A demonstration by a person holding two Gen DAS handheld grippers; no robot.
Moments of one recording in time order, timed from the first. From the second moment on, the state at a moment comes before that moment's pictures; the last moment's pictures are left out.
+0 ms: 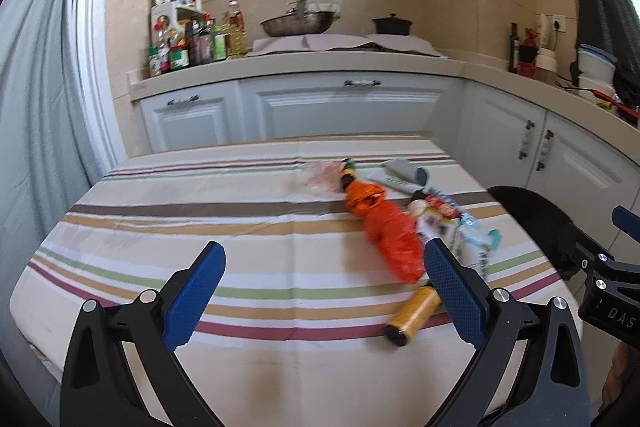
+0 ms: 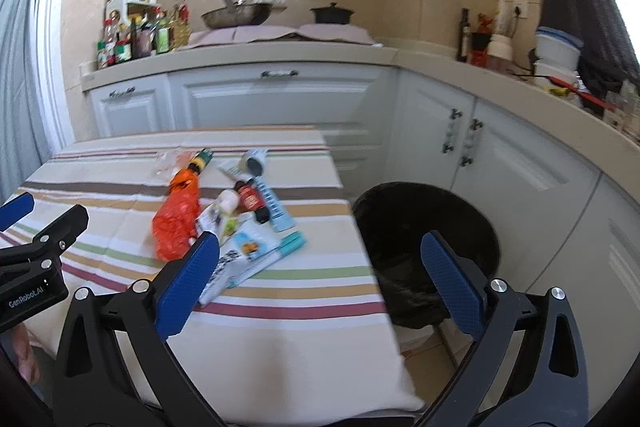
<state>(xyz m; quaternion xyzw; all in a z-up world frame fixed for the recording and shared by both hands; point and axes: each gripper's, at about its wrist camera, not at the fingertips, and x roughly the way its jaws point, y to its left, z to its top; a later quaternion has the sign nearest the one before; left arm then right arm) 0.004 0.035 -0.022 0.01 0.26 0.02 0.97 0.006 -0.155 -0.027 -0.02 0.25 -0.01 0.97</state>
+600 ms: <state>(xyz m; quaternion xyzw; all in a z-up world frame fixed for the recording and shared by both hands) 0.018 0.098 -0.051 -0.01 0.29 0.08 0.95 0.052 -0.100 -0.071 -0.03 0.36 0.04 0.93</state>
